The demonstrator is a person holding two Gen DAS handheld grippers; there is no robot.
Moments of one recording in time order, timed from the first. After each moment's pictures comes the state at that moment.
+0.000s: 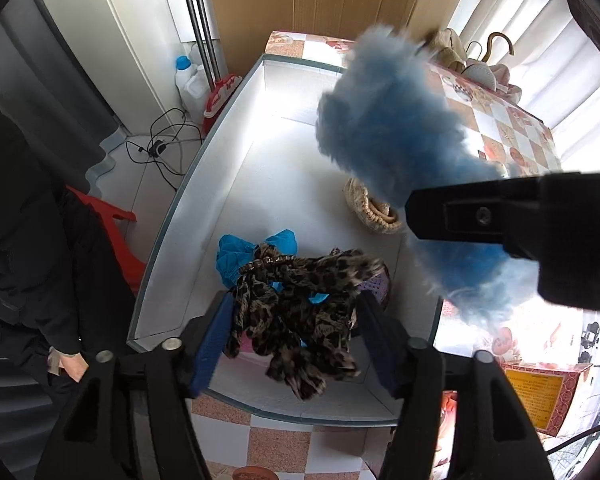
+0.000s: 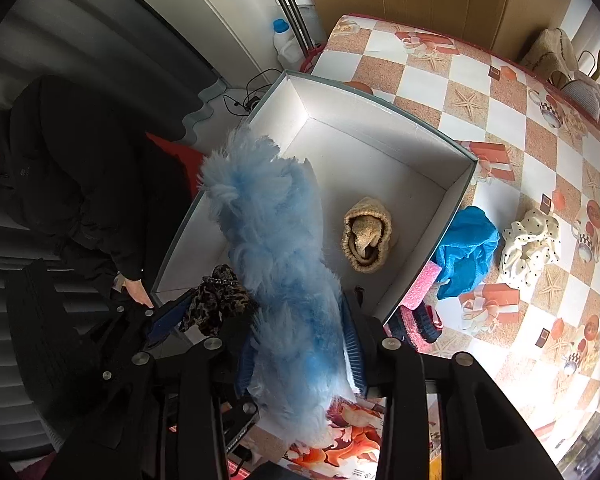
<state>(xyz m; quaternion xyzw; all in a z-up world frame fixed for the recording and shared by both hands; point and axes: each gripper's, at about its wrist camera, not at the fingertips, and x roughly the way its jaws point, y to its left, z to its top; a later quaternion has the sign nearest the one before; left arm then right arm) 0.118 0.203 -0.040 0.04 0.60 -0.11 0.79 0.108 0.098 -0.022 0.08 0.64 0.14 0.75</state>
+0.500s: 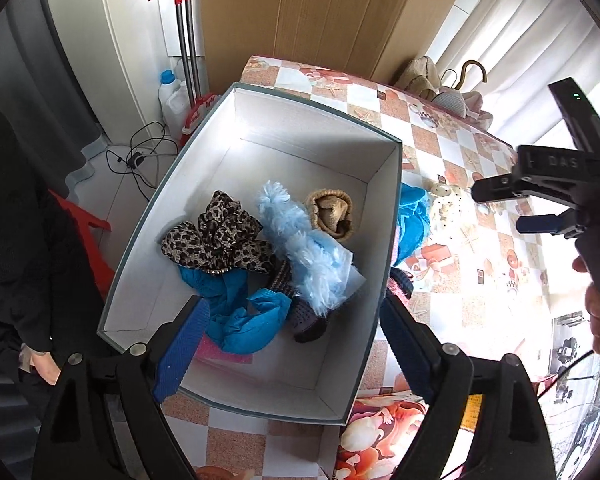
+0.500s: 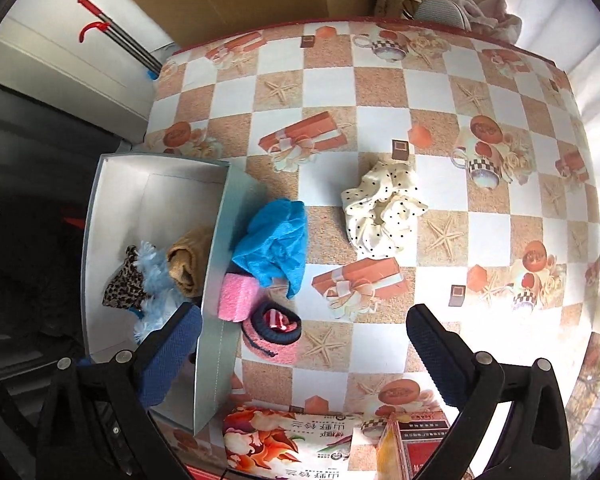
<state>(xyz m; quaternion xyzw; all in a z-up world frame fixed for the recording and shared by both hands) 0.101 0.184 -0.017 0.00 0.58 -0.15 0.80 0.115 -0.061 -0.054 0.19 0.65 -0.04 0.73</state>
